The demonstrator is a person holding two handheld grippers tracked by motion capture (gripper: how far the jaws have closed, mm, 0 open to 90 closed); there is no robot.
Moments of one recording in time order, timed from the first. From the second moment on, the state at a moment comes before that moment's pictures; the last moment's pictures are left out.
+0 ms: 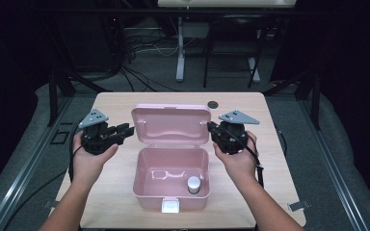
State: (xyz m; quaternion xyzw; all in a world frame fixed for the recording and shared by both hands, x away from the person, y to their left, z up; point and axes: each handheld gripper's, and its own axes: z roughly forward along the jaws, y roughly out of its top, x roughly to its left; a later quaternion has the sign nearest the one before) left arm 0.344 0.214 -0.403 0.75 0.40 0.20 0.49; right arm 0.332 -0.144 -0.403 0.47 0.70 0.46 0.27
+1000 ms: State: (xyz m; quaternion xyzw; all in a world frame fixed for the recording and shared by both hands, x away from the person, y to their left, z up) left arm 0.351 0.201 -0.387 0.71 0.38 0.24 0.54; right arm 0.328 -0.148 -0.408 0.46 0.70 0.48 0.27
